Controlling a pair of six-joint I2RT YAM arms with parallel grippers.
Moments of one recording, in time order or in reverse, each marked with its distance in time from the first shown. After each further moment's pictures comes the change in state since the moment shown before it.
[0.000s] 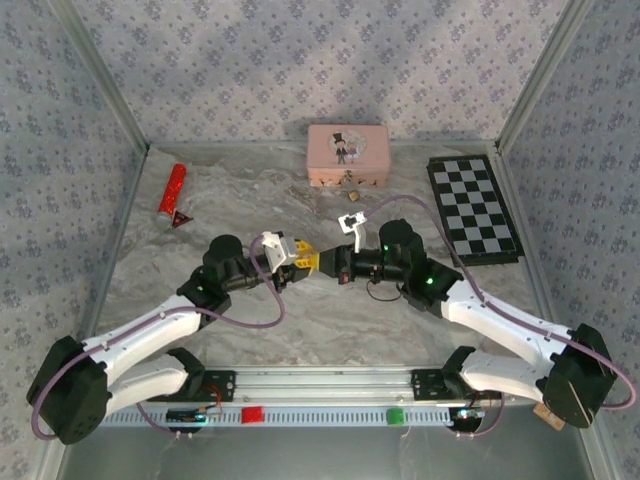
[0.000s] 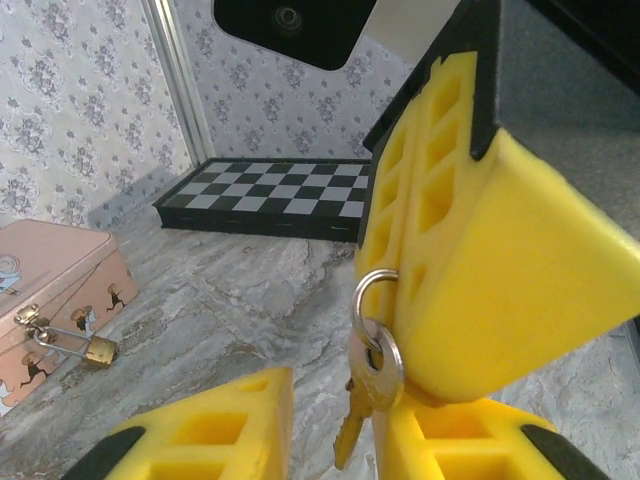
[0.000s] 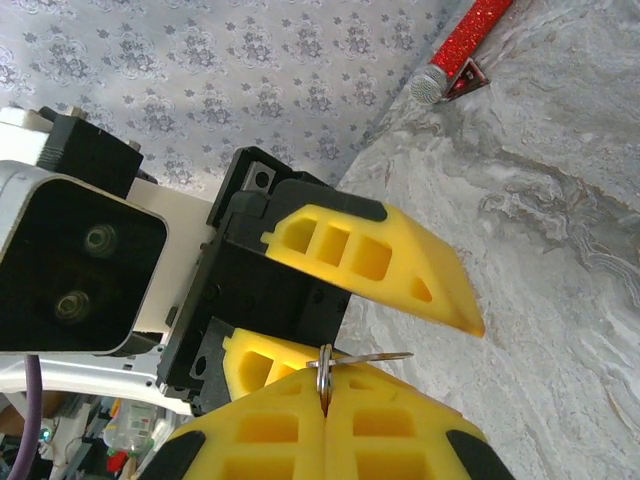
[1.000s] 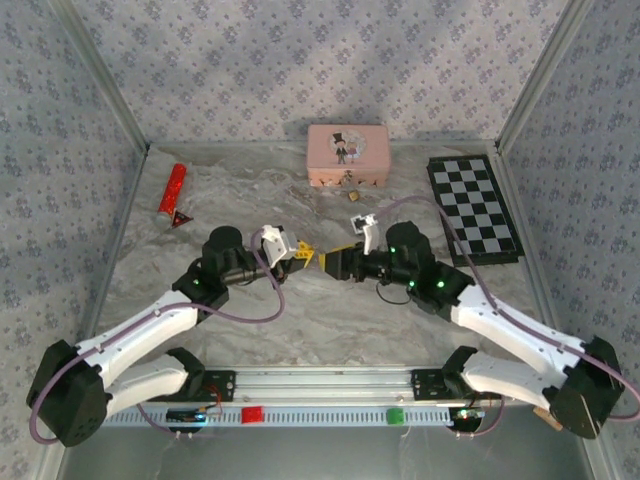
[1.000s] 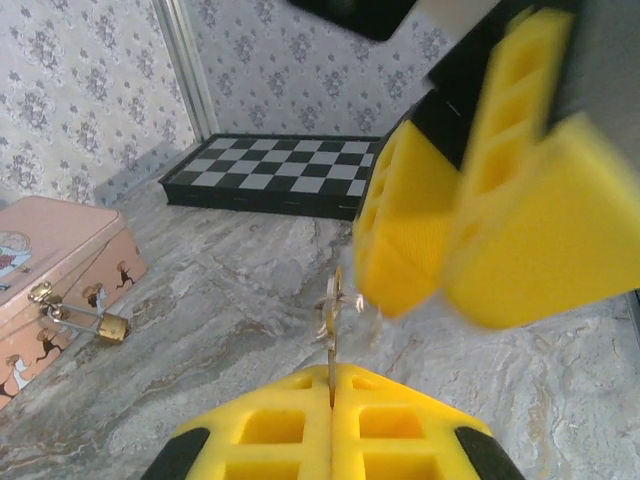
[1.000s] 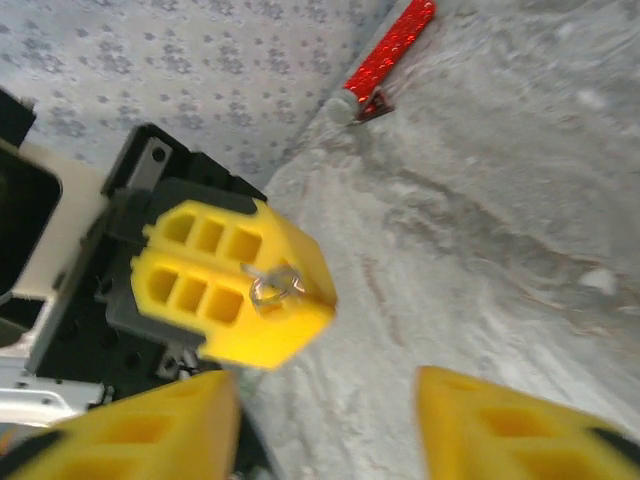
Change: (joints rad) left arm 0.028 -0.003 0.086 -0.174 0.003 0.042; right arm -0.024 -0.104 -0.003 -0.184 0.160 -0.157
